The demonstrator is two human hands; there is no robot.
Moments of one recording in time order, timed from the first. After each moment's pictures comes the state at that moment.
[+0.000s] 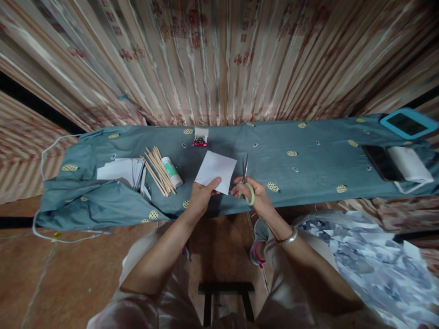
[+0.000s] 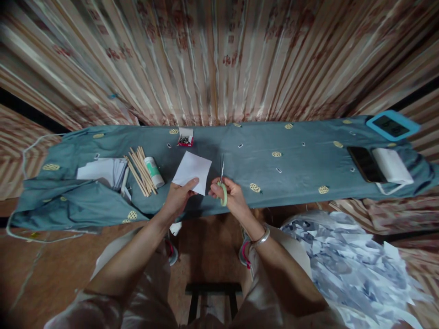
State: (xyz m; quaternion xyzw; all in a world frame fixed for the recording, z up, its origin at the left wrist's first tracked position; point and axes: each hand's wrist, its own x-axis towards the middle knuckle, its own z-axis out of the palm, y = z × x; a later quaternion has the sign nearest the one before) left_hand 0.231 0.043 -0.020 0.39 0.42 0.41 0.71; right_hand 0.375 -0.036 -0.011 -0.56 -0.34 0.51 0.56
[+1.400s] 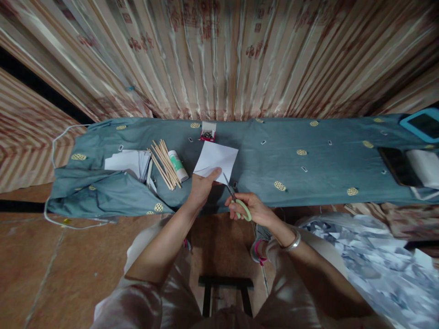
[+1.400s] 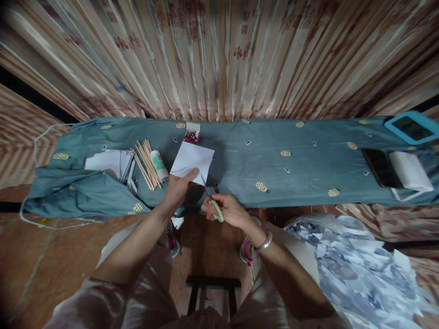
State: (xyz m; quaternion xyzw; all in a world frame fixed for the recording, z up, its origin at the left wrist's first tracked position) left_hand 0.225 0.056 -0.017 0.41 0.44 0.45 0.65; right_hand 0.357 -0.052 -0.014 -0.51 -0.44 0.63 0.38
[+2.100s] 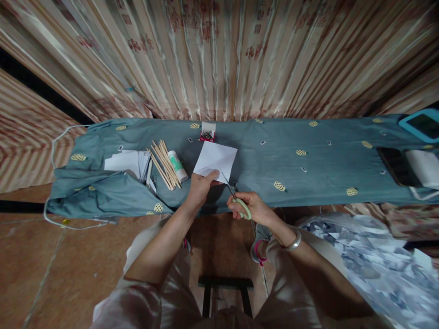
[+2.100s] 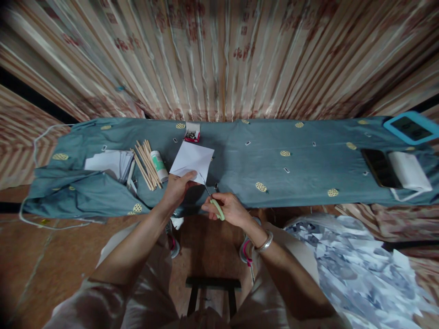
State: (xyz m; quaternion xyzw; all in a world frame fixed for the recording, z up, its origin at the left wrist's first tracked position) left_hand 0.224 0.057 -0.011 0.39 0.43 0.44 0.68; right_hand 0.357 -0.050 -0.016 -0.53 -0.40 0.64 0.40
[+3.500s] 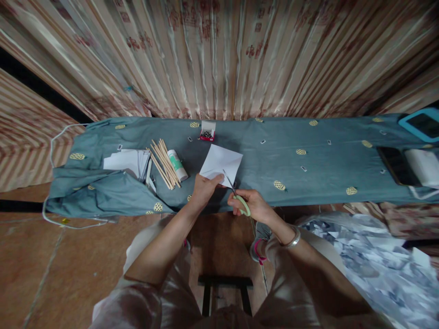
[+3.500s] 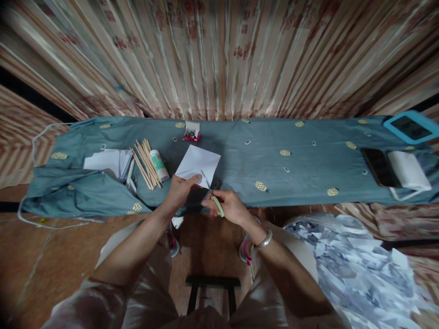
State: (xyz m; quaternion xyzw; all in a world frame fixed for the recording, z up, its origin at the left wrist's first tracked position) left_hand 0.226 0.050 -0.022 0.44 0.44 0.42 0.66; right_hand 0.361 -0.048 -0.020 -0.55 -0.43 0.59 0.40
